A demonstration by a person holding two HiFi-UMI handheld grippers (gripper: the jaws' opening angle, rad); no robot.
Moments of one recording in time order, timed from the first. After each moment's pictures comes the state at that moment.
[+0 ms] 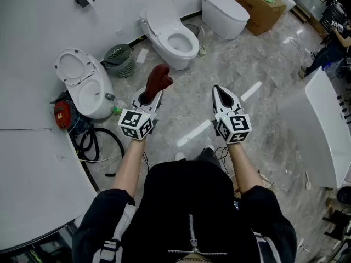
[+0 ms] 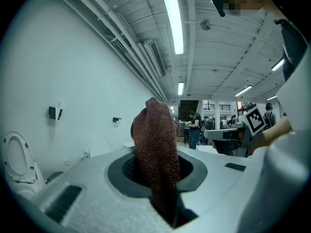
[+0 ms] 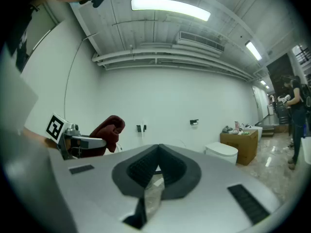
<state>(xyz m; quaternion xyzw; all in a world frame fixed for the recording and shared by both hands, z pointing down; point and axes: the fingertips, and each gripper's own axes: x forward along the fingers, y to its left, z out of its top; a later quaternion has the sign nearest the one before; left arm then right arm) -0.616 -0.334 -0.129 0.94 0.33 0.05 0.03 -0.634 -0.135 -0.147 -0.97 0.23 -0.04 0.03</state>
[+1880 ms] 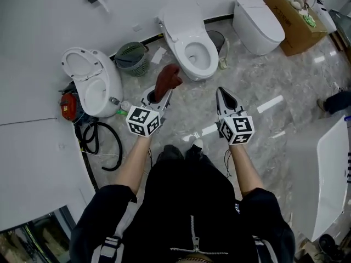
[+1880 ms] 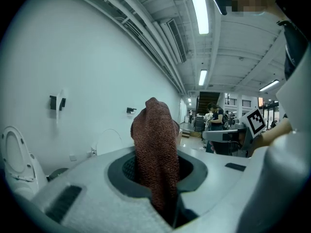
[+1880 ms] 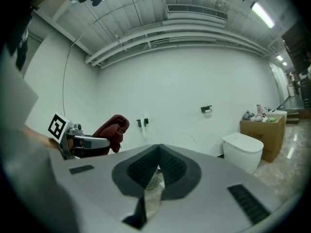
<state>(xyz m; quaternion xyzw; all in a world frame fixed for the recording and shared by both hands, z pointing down) -0.341 -0.268 -0.096 0.96 0.24 0.11 0.04 -0.323 -0.084 -0.106 -0.94 0.33 -0.10 0.06</state>
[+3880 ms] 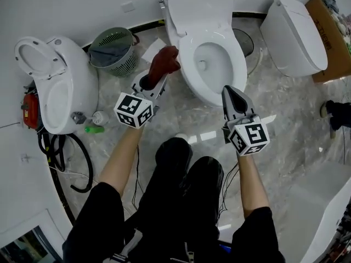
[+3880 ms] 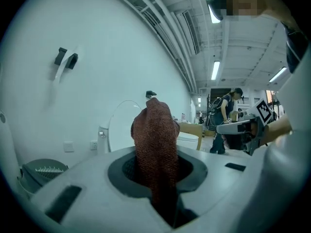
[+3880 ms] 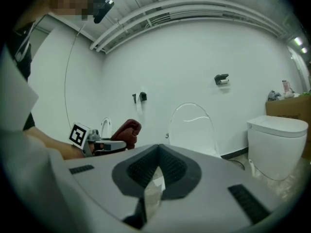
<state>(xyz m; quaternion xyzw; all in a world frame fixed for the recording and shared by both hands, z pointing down) -0.023 -0.408 0.278 0.98 0.20 0.07 0.04 -0.023 -0.213 0.242 -0.91 0.41 -0.09 0.03</state>
